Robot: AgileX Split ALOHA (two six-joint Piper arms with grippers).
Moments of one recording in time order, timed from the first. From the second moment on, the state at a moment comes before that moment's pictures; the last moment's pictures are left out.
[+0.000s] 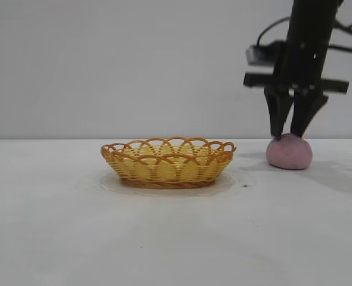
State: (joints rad) left arm -0.10 -0.02 -0.48 -0.01 1.12 0.00; right arm 0.24 2.28 -1.77 0.12 1.02 -0.11
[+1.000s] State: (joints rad) left arm 0.03 -0.02 -0.48 -0.01 1.12 0.00; right arm 0.57 2.16 -1.77 0.24 1.00 -0.12
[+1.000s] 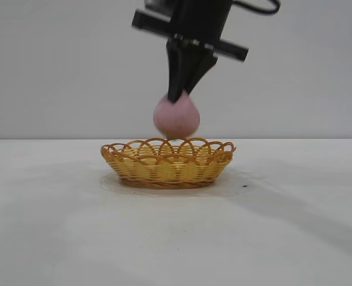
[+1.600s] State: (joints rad) left arm 0.03 -0.02 -0.48 -0.01 1.12 0.00; right arm 0.57 2.11 -1.77 0.19 0.99 -0.12
